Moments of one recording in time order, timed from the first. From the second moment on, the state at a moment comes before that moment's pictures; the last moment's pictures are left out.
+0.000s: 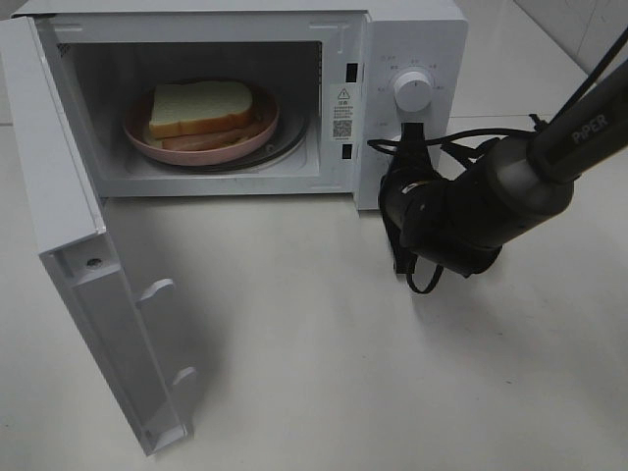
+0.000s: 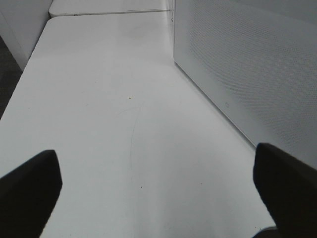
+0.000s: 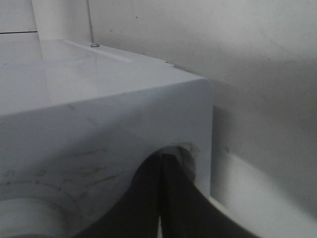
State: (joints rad) left arm 0.00 0.00 -0.50 -0.02 1.05 0.05; right arm 0.57 2.14 -0.96 0.85 -0.78 1.15
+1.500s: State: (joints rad) left arm 0.00 0.00 -0.50 -0.02 1.05 0.05; right arm 0.52 1.54 -0.76 0.18 0.12 0.75
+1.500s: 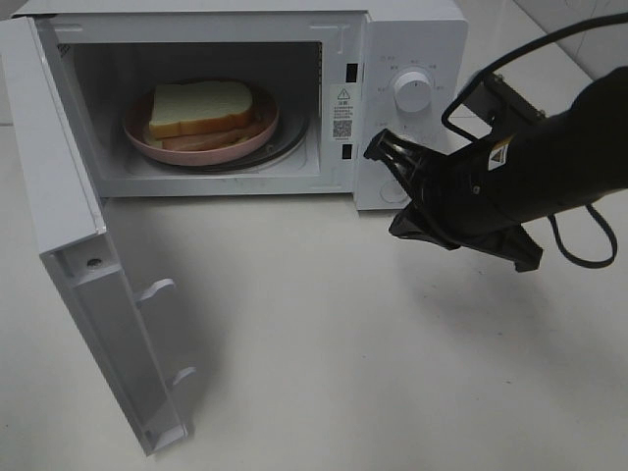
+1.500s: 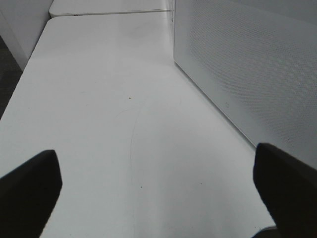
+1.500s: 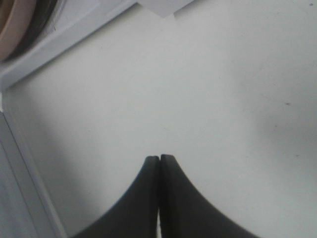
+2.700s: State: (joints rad) left arm 0.00 0.00 -0.50 -0.02 1.05 0.05; right arm 0.51 1.54 -1.03 0.13 0.92 -0.80
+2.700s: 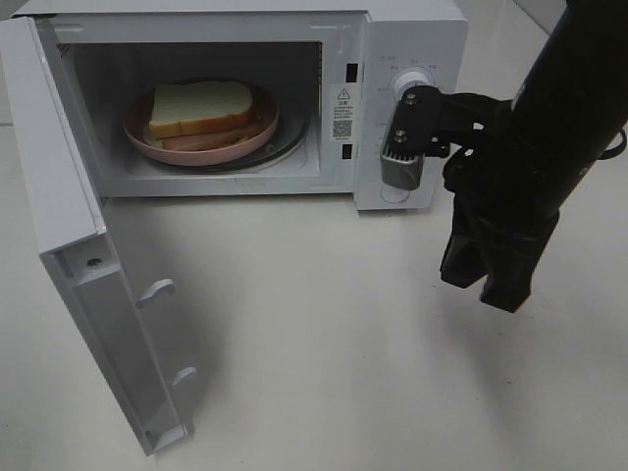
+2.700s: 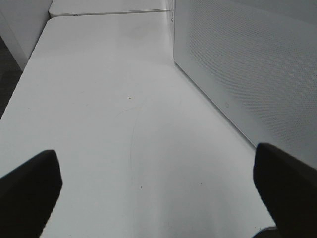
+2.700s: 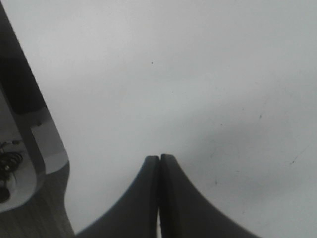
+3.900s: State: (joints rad) left arm 0.00 0.00 -0.50 -0.02 1.05 0.05; right arm 0.51 1.54 -1.03 -0.01 0.80 -1.26
